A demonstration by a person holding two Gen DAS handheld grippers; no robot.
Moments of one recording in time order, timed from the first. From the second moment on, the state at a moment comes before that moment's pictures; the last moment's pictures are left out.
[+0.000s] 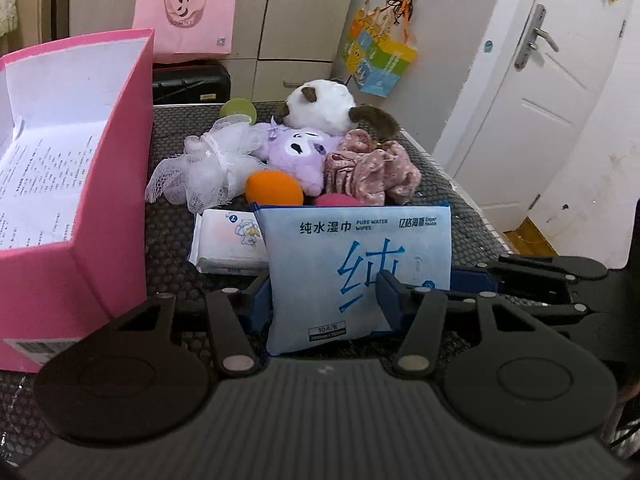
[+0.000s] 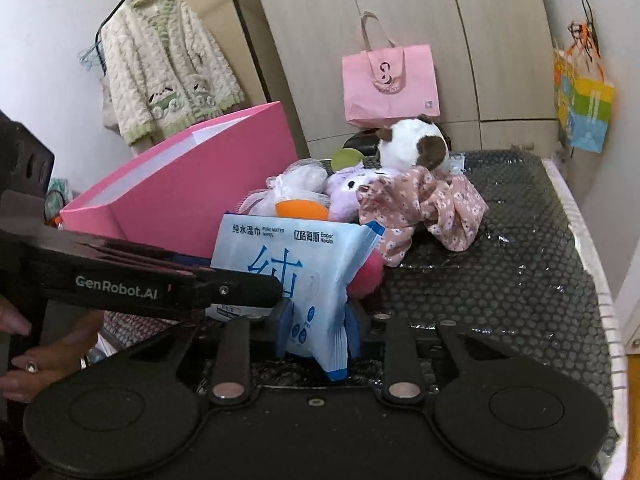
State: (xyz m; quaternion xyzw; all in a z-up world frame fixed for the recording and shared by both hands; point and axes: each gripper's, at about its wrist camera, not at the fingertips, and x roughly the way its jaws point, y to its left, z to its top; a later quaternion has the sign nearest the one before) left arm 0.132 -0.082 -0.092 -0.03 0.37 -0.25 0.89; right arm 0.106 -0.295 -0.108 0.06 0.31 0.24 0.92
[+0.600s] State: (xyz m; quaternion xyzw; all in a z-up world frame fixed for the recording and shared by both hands) left arm 0.091 -0.033 -0.033 0.02 0.36 -0.30 0.88; right arm 0.078 -0.268 -0.043 0.00 0.33 0.30 0.89
